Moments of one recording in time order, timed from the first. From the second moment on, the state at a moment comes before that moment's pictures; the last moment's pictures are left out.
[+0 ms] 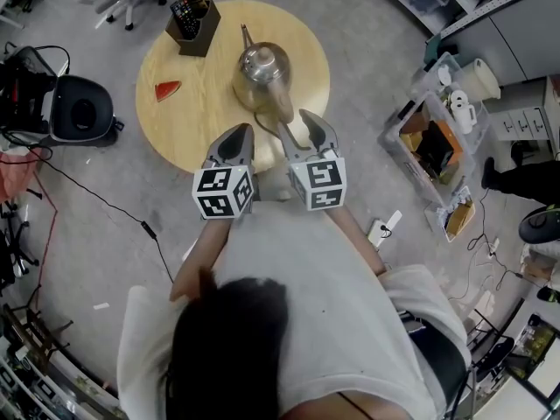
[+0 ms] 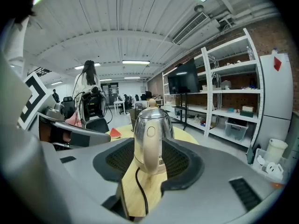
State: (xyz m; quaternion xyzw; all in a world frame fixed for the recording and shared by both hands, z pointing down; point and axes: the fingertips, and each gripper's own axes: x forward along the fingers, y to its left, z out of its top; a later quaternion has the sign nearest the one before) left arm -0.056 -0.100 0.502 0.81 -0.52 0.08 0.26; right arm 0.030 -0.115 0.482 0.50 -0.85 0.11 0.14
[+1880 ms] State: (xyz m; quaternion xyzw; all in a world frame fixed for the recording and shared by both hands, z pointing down) left arm -0.006 -0.067 0.481 0.83 -0.50 0.06 0.22; right arm 0.045 -0.069 0.490 0.50 -0.84 0.12 0.18
